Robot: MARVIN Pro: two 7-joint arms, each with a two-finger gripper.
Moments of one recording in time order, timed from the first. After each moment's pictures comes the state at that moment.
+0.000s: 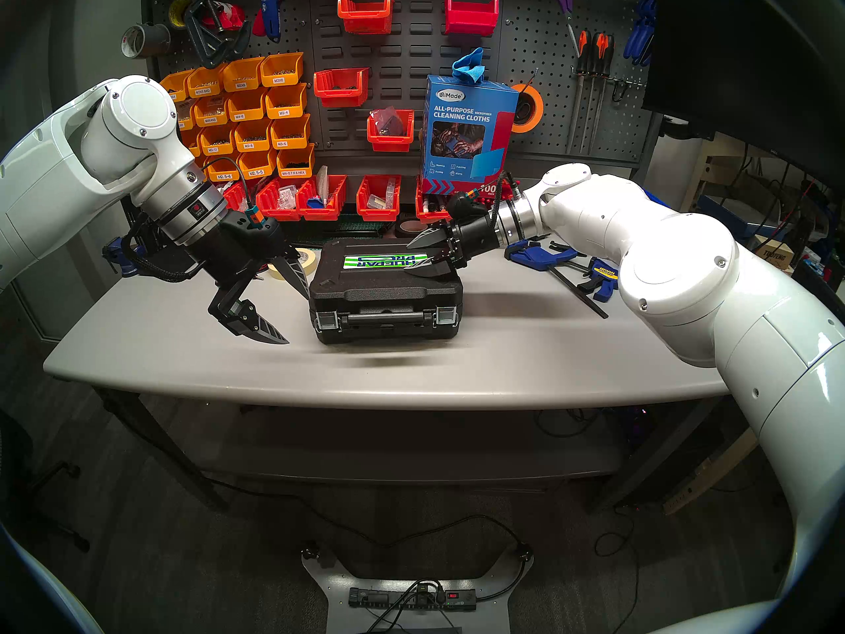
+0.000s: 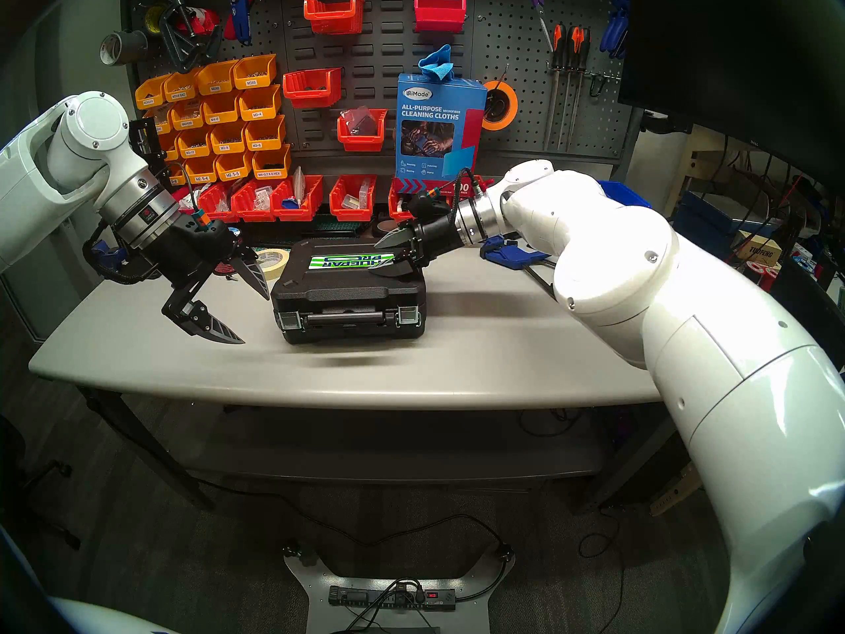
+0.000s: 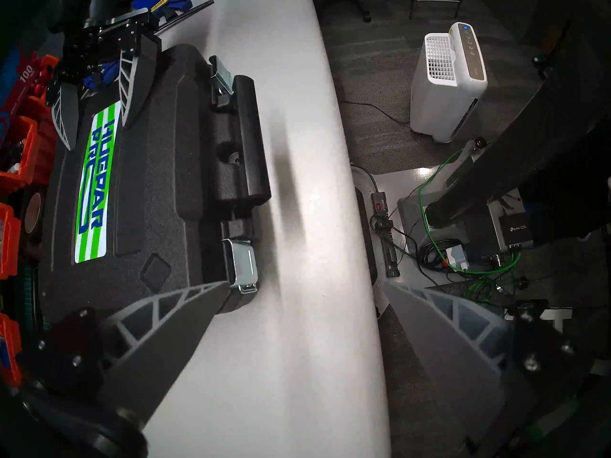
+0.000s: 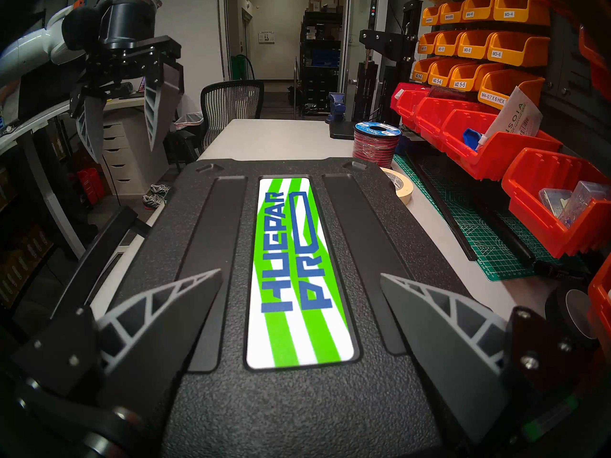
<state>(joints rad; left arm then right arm) -0.09 -0.39 -0.16 -1.70 -0.44 0.38 -1.47 -0.05 -1.48 -0.96 -0.12 2.07 -0.18 1.49</state>
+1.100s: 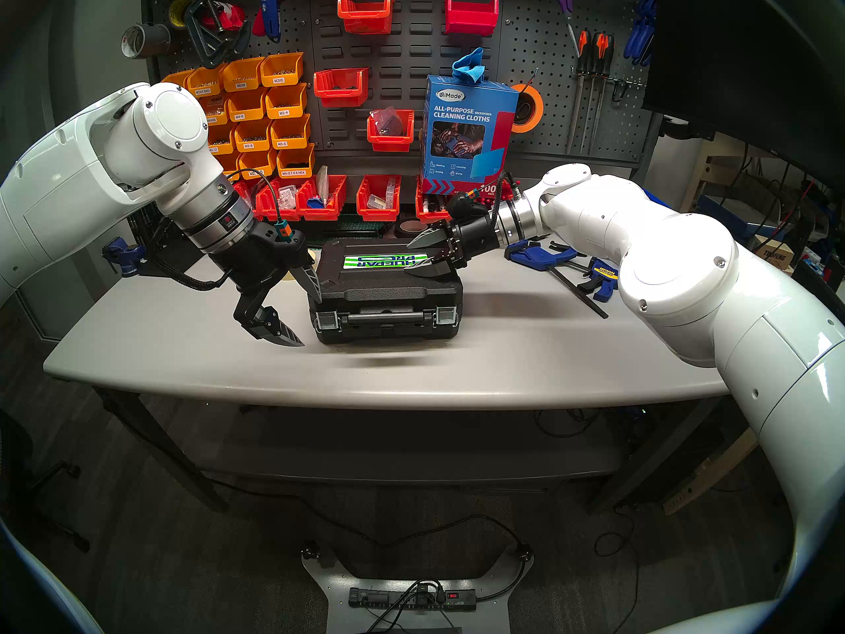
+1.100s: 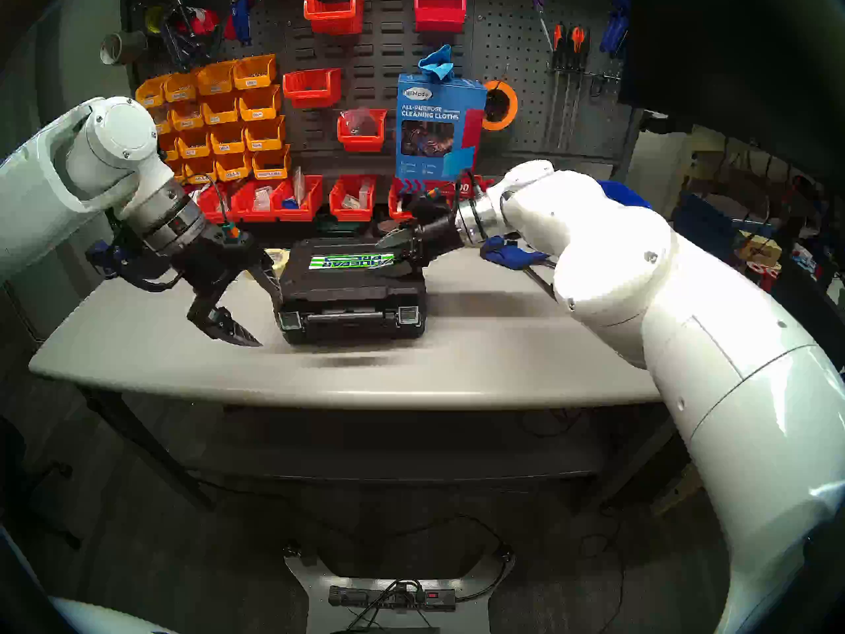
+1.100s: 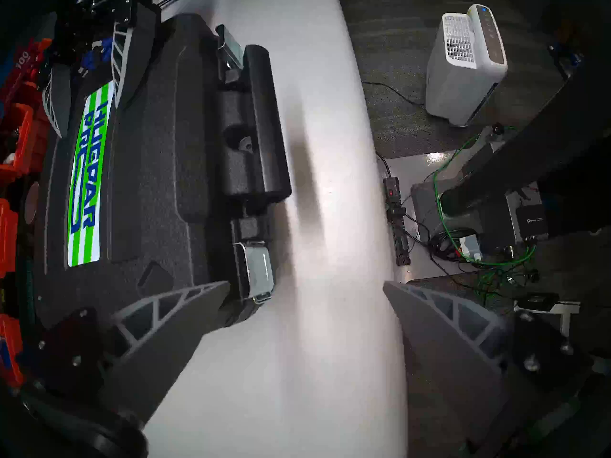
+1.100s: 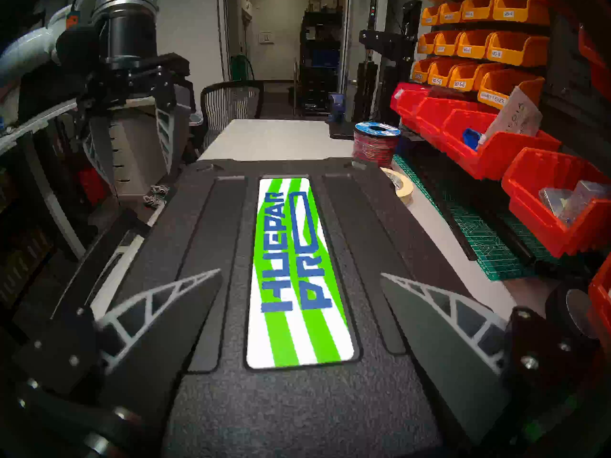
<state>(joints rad) -0.09 -0.44 -0.11 -1.71 -0.38 0.44 -1.41 -0.05 -1.48 -0.97 -0.13 2.08 -0.18 1.49</state>
